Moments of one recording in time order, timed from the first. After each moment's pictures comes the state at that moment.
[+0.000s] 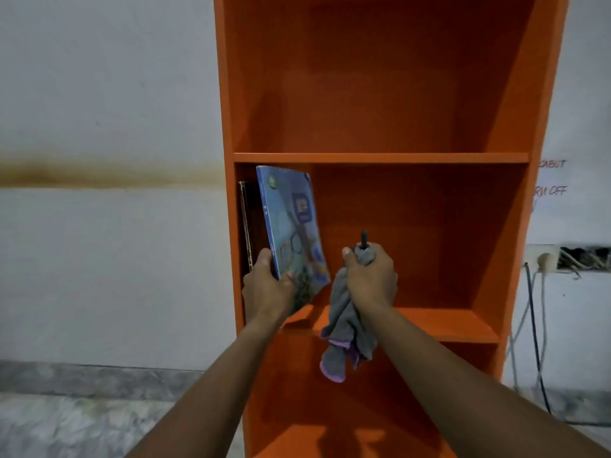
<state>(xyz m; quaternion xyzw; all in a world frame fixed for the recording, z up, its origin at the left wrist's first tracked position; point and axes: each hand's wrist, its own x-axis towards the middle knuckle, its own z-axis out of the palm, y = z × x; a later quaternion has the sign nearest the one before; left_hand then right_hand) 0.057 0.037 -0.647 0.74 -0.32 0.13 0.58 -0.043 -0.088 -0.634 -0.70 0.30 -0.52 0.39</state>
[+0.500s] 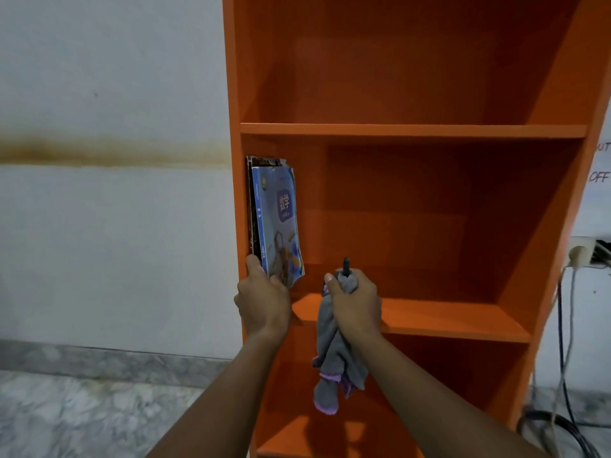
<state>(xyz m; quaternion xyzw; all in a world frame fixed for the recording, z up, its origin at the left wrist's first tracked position) 0.076 0.027 -0.685 0.80 -0.19 0.19 0.54 -0.006 -0.077 -0.699 -0.72 0.28 -0.46 0.45</state>
